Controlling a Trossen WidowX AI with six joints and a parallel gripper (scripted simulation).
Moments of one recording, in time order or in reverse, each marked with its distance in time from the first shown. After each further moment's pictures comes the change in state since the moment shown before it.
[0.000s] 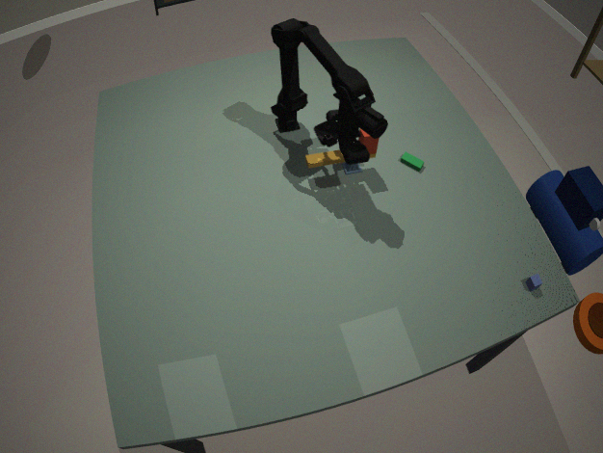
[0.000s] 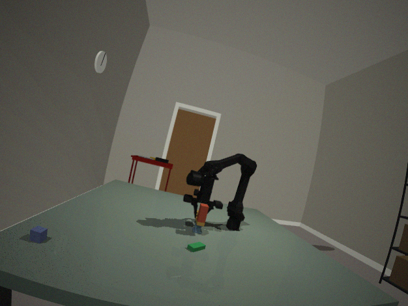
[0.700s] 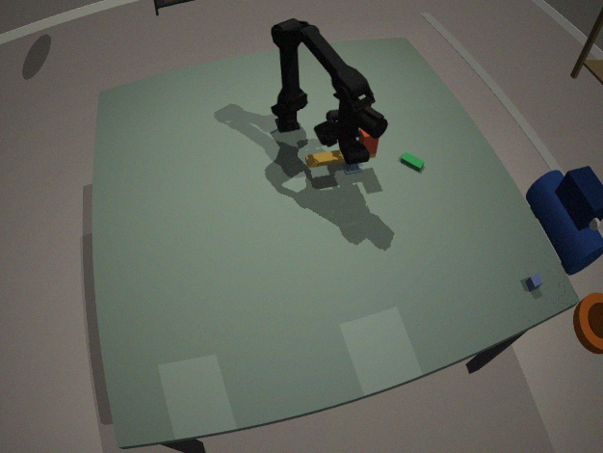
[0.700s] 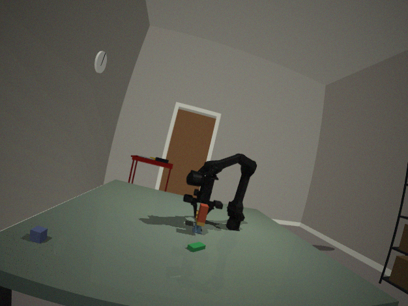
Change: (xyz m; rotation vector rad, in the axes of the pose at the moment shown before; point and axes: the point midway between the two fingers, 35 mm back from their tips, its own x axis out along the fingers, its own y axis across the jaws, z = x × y) arm 0.000 0.000 0.000 0.000 0.000 0.000
